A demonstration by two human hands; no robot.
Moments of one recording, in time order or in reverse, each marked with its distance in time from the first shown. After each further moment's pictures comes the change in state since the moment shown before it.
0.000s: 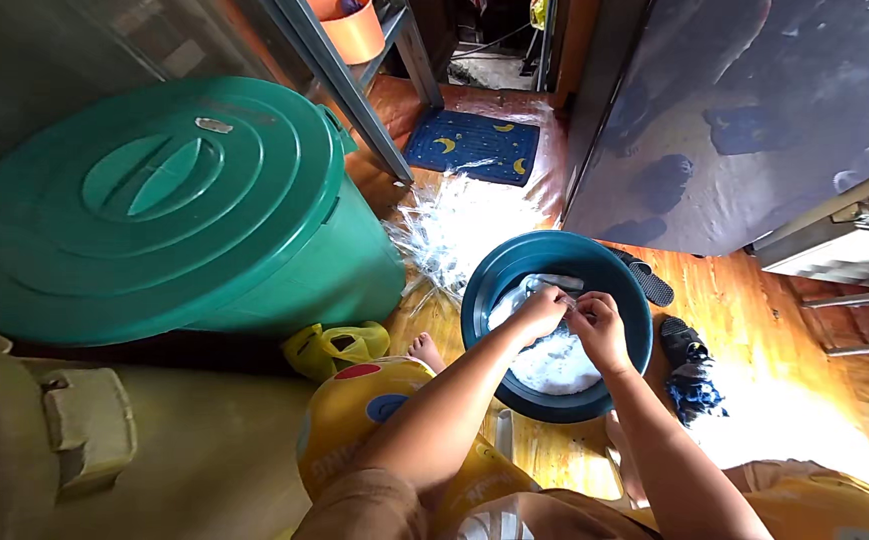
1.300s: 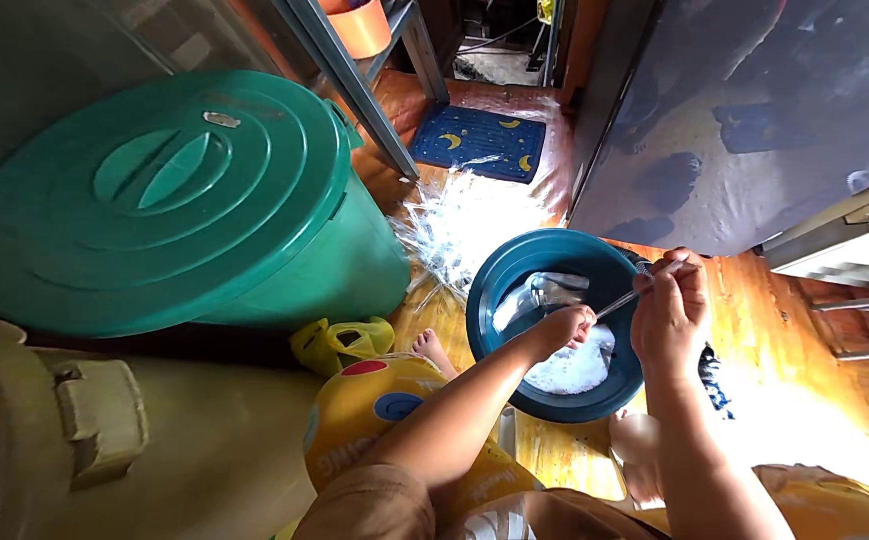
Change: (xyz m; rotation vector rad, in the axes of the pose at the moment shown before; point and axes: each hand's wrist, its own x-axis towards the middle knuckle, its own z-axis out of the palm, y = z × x) left_hand -0.009 -0.008 0.024 -0.448 -0.264 0.045; right_hand 0.010 -0.086 -0.044 0.576 0.259 -0.322
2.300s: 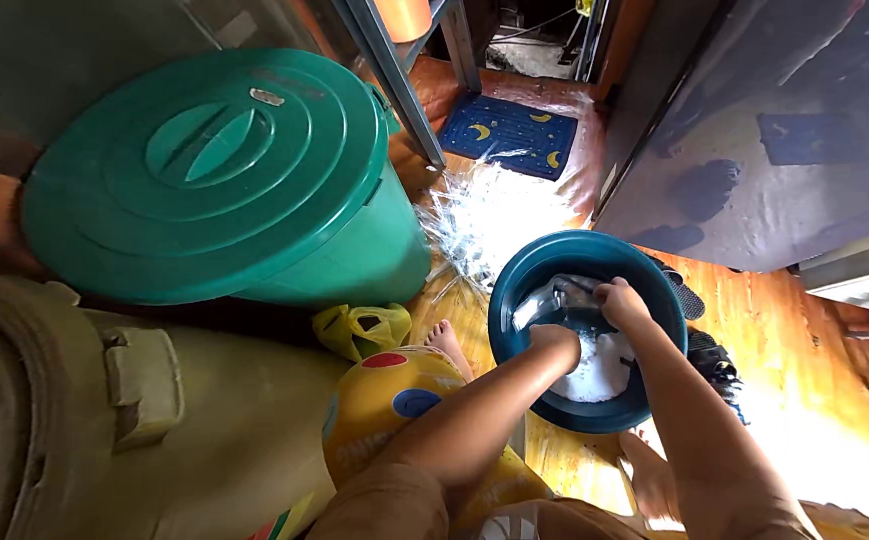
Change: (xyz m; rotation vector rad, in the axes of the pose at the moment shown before) left_hand -0.018 0.011 0.005 1.272 0.017 -0.564; right_hand 0.035 0.142 0.002 -1.416 -0.930 0.635
